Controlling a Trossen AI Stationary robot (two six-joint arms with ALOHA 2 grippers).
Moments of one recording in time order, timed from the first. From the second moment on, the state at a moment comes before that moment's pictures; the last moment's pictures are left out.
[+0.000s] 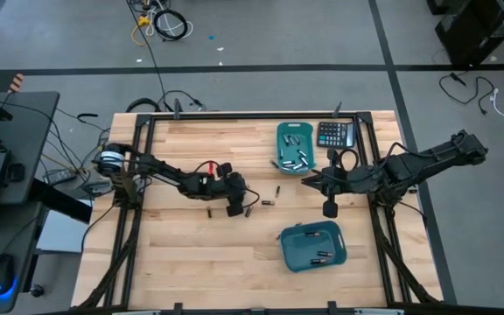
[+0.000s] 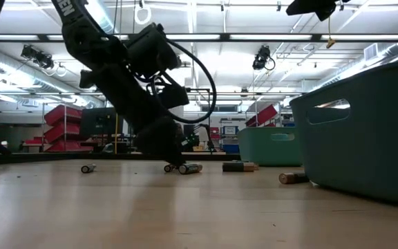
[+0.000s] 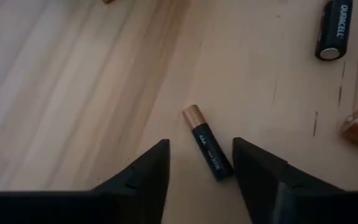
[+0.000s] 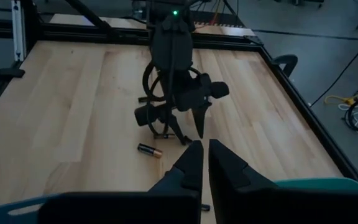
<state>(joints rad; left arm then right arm) 0.00 1.82 0.79 0.14 -0.35 -0.11 0.31 0.96 0.89 -0.45 0.45 0.12</state>
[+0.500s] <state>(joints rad) 0.00 1.83 0.73 0.29 -0.33 -0.11 0.28 0.96 0.89 -0.11 0.69 -0.19</state>
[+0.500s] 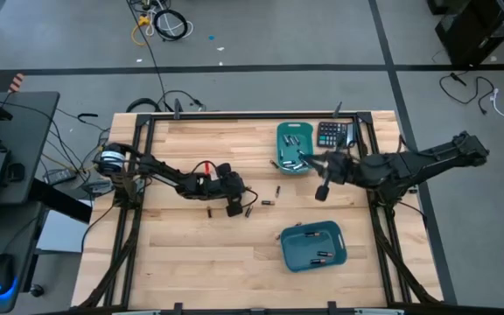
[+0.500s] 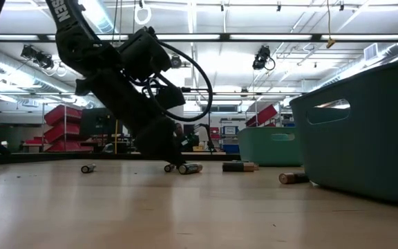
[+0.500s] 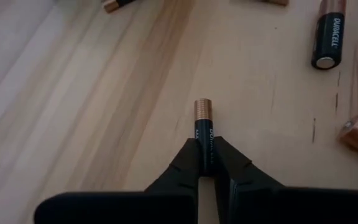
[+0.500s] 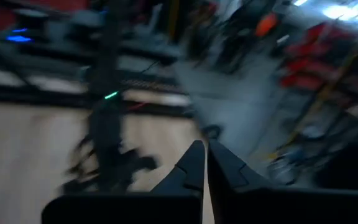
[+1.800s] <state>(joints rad) -0.06 1.69 0.73 1.30 -0.08 0.44 0.25 1.19 0.51 0.95 0.40 -0.47</state>
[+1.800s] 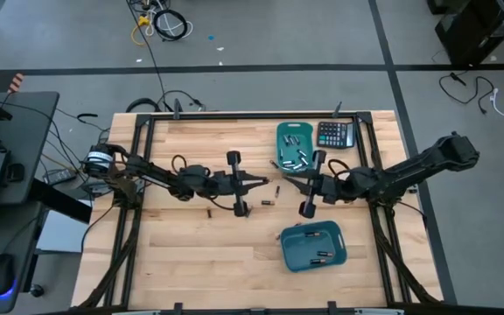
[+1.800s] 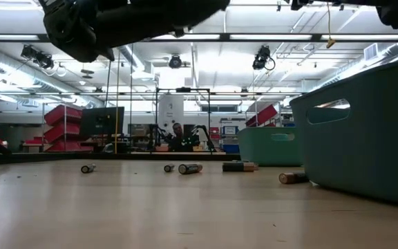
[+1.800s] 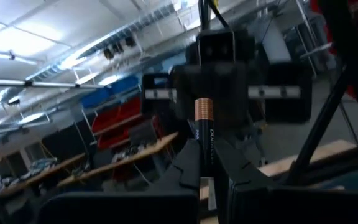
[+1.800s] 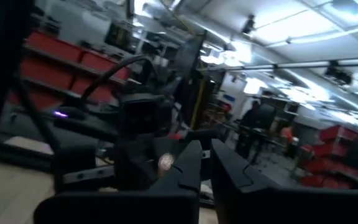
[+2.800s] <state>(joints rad) -0.05 1.69 0.74 1.33 -0.07 0.50 0.16 1.47 0.60 1.21 0.27 -0.37</state>
